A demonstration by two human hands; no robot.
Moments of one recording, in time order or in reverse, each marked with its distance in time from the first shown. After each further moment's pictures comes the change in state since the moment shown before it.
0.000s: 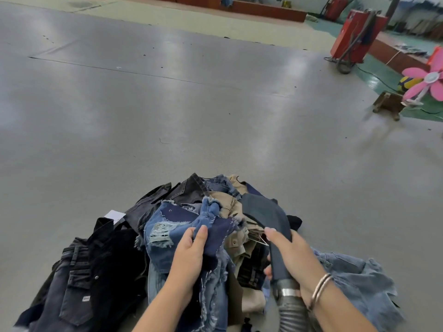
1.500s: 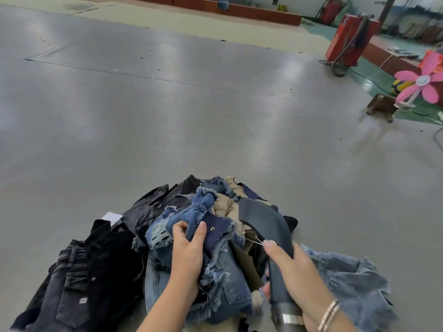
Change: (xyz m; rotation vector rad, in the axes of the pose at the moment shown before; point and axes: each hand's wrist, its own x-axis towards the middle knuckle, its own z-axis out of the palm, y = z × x) left_hand -0.006 0.007 0.015 -0.136 0.158 0.135; right_hand -0.049 0.003 -0.005 -0.038 -0.012 -0.074
